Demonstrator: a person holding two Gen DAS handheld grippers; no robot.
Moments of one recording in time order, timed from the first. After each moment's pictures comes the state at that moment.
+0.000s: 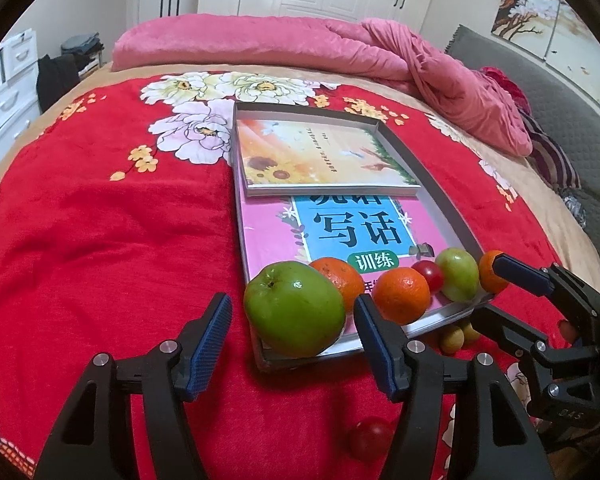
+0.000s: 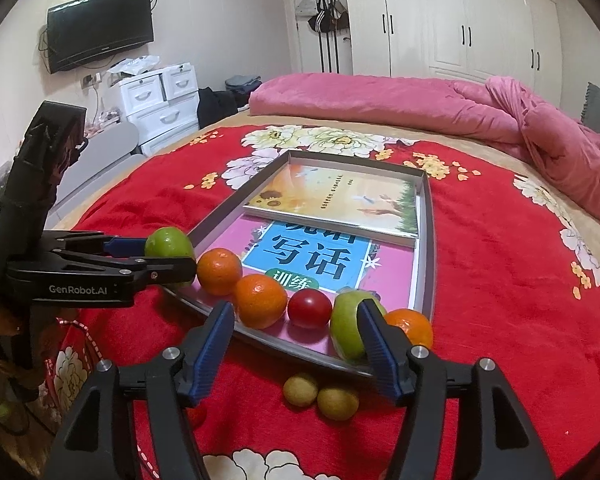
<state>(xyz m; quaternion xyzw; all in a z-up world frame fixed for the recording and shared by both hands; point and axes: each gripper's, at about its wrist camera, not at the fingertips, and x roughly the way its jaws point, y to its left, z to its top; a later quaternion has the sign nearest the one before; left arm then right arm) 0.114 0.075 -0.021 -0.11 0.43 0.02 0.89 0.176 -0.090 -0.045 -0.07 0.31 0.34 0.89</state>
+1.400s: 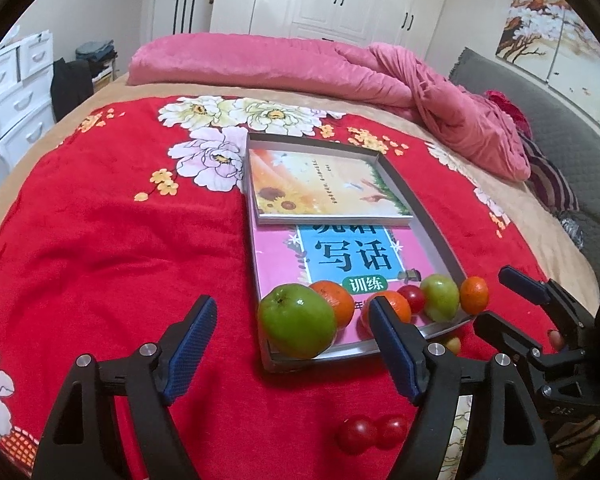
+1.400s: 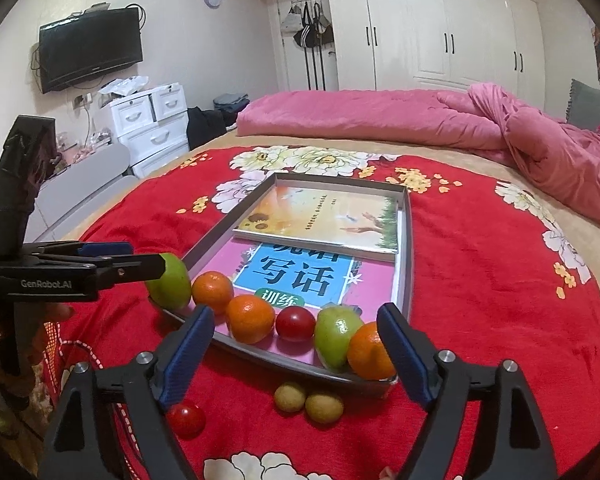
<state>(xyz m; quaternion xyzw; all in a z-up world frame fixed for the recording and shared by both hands) 0.096 0.084 0.011 -0.13 0.40 0.03 0.91 0.173 -0.104 -0.029 -0.05 0.29 0.32 0.90</state>
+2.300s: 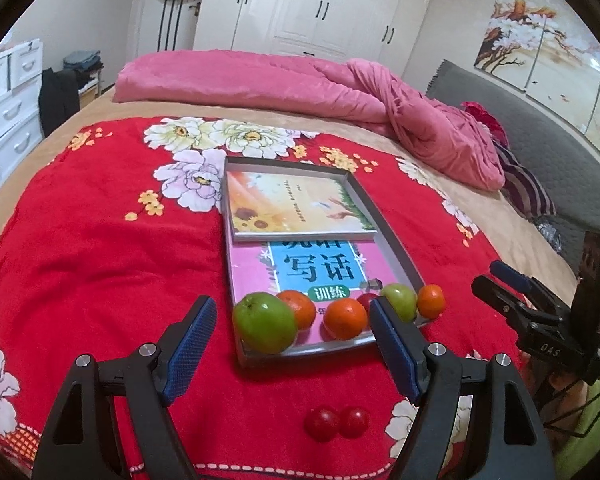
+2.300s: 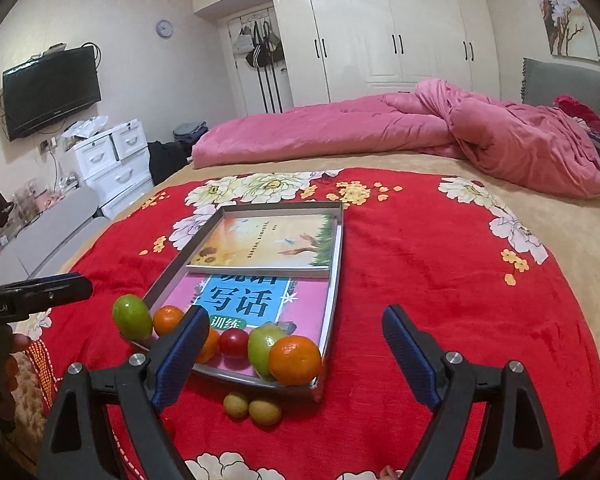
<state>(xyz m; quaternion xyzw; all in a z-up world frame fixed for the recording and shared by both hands) 0.076 0.075 0.040 -0.14 0.37 0.00 0.92 0.183 -0.161 -0.009 0.01 0.27 0.26 0.93</state>
